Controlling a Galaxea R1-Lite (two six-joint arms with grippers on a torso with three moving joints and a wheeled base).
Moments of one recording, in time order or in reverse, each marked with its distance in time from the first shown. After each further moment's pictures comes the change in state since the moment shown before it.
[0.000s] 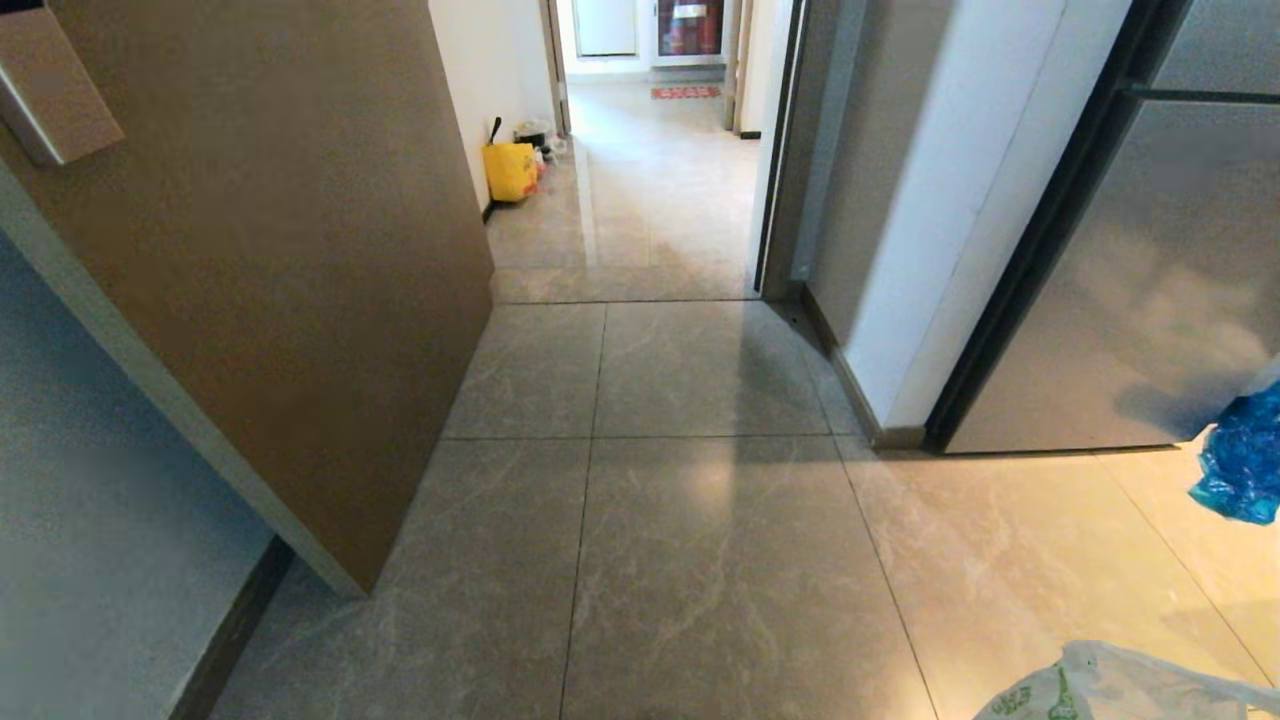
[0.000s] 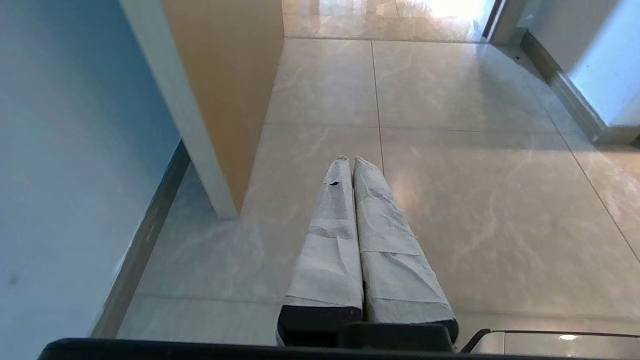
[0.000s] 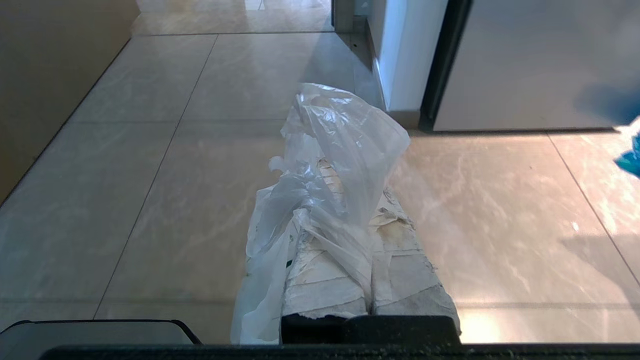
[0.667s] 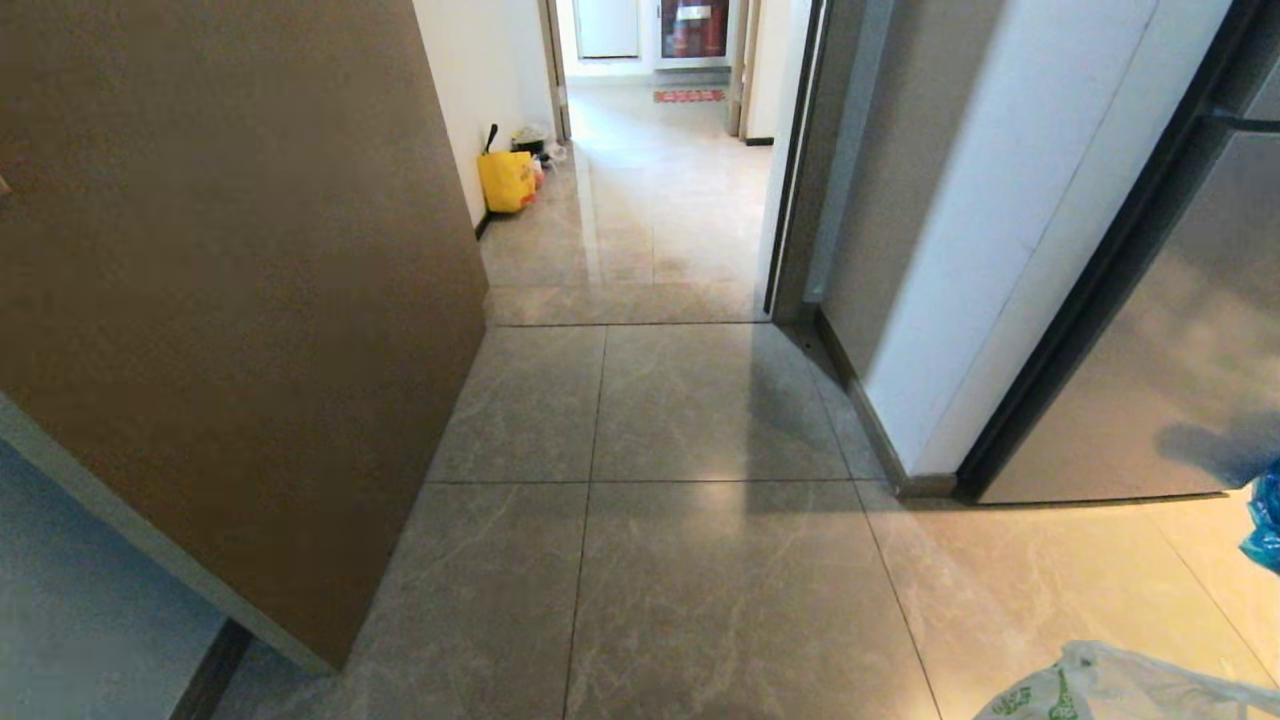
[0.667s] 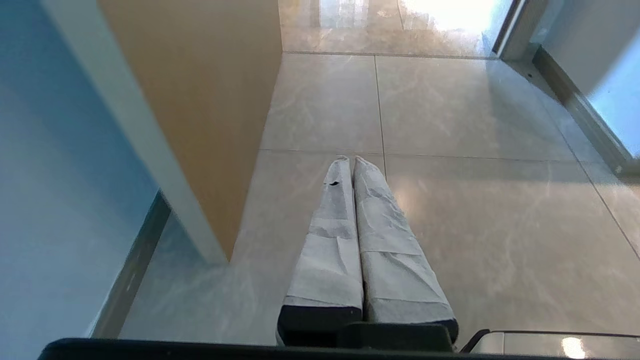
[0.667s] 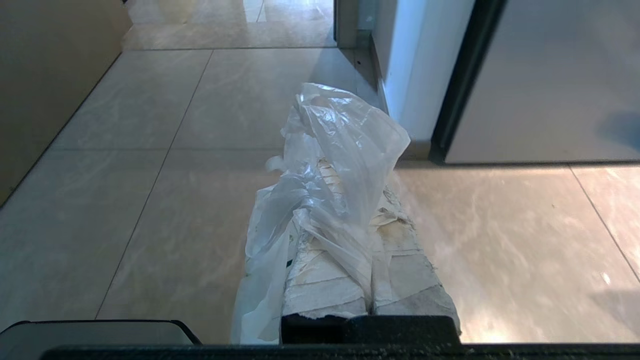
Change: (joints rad) left arm 0.000 0.000 0.000 0.000 0.000 0.000; right arm 0.000 0.000 0.000 0.000 0.000 0.000
